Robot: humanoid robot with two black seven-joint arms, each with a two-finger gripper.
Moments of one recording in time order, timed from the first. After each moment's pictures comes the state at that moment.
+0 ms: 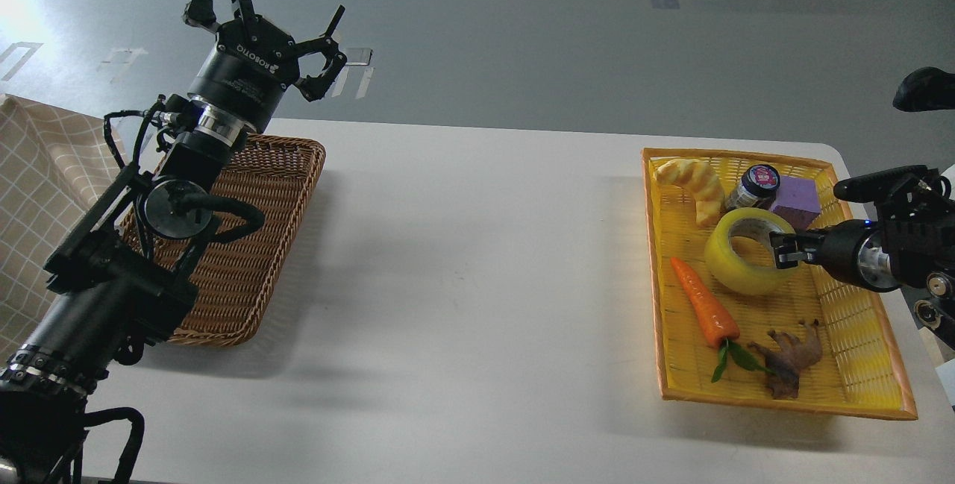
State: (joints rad) left arm -0.55 0.28 -1.24 -1.06 0.20 -0.49 -0.19; right arm 0.68 -0.75 0.62 1.16 -1.96 0.48 0.03
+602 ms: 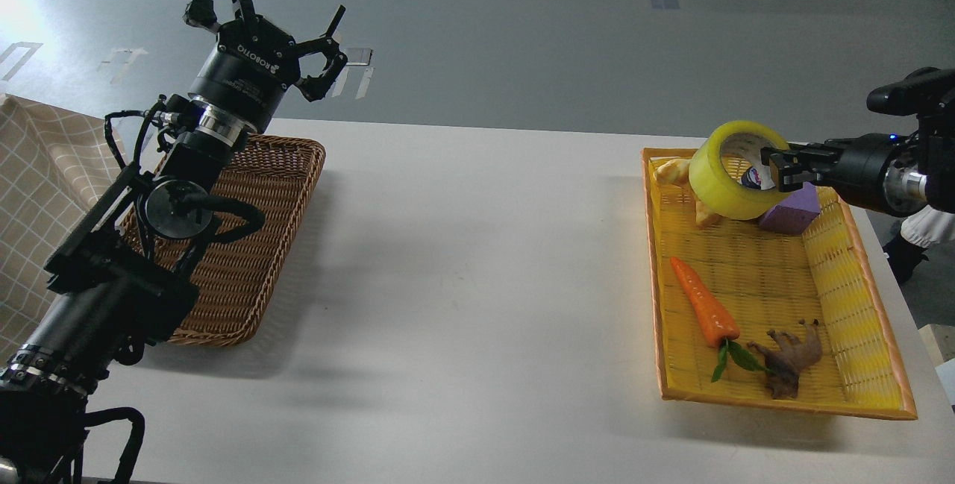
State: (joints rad) left arm -0.55 0.28 -1.24 -1.06 0.20 -0.49 -0.19; right arm 0.83 -0.82 0.64 1.32 -1.86 0.49 0.05
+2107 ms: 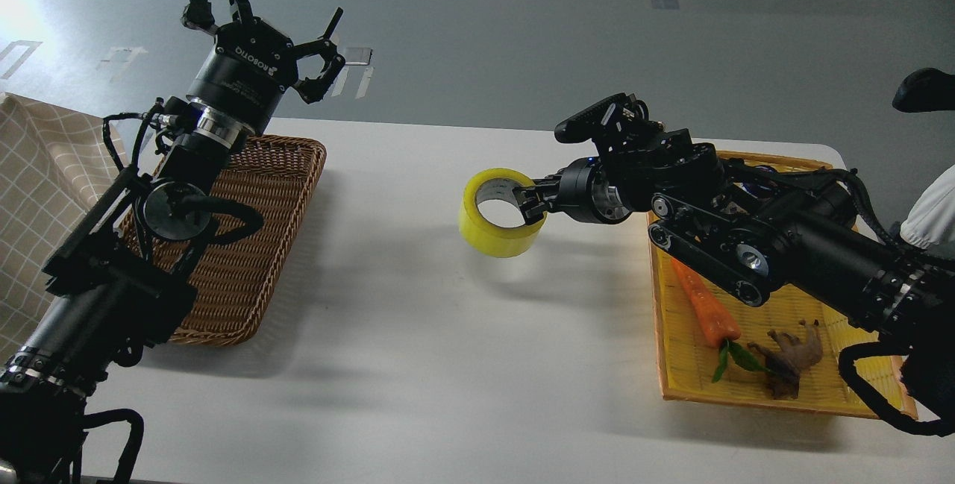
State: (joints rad) left arm -0.55 0.28 -1.25 -1.06 0.20 -0.49 -0.19; right arm 1.06 -0.09 0.34 0.88 -1.88 0.49 0.05
